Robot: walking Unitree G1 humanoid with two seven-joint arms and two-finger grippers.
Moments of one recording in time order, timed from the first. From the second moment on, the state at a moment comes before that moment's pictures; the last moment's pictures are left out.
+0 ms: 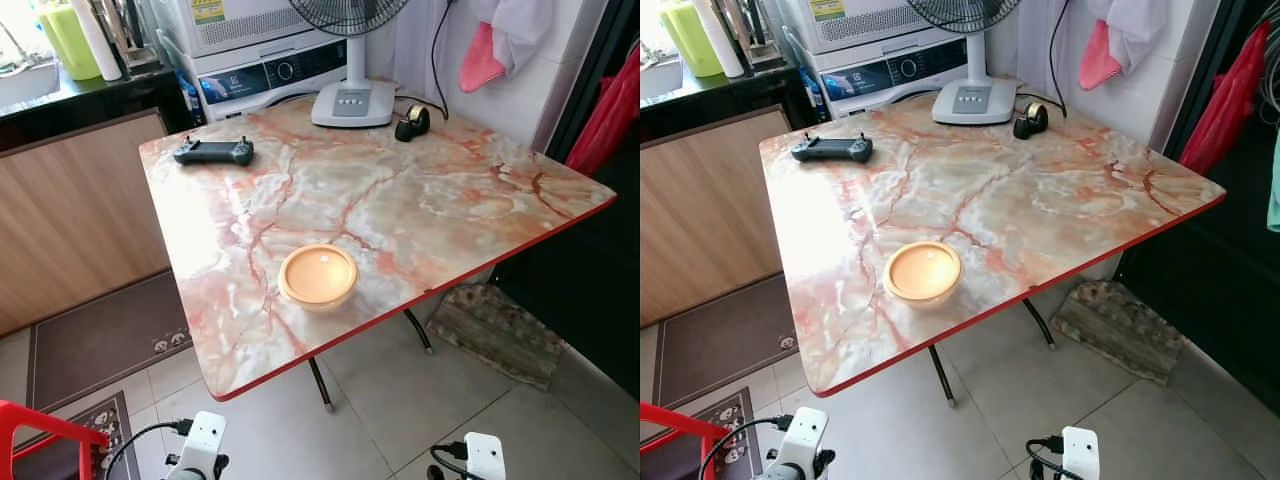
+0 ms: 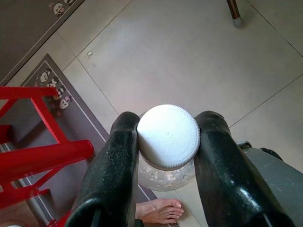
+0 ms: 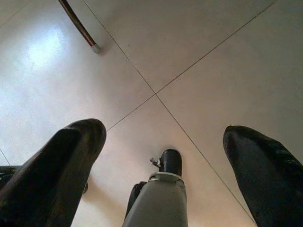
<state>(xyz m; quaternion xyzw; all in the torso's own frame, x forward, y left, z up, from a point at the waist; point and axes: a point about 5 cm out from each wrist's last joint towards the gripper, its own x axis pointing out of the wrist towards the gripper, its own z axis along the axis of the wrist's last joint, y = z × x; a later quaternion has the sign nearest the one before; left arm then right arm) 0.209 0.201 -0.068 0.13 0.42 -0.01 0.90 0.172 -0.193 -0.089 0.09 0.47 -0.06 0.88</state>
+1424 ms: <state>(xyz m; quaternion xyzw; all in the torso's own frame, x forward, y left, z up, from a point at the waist) 0.200 0.209 -0.072 0.12 0.43 0.01 0.89 0.171 -0.192 -0.090 0.10 0.48 -0.08 0.87</state>
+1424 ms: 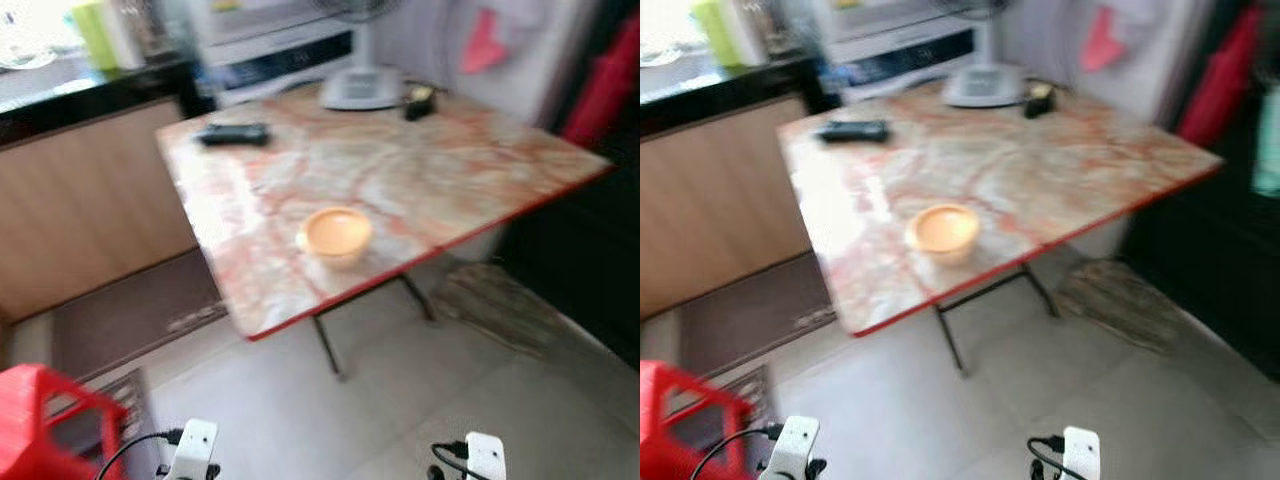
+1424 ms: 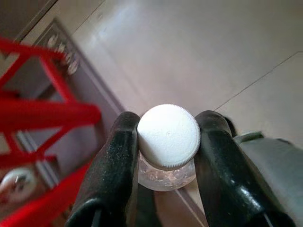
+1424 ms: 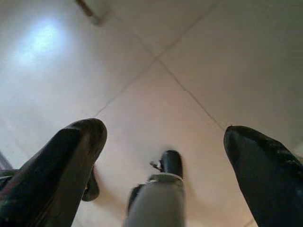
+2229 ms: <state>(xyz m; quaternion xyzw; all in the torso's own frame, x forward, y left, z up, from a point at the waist) 0.188 0.213 -0.077 0.12 0.45 0.01 0.89 0.172 -0.189 -0.090 0.10 0.48 -0.07 0.87</state>
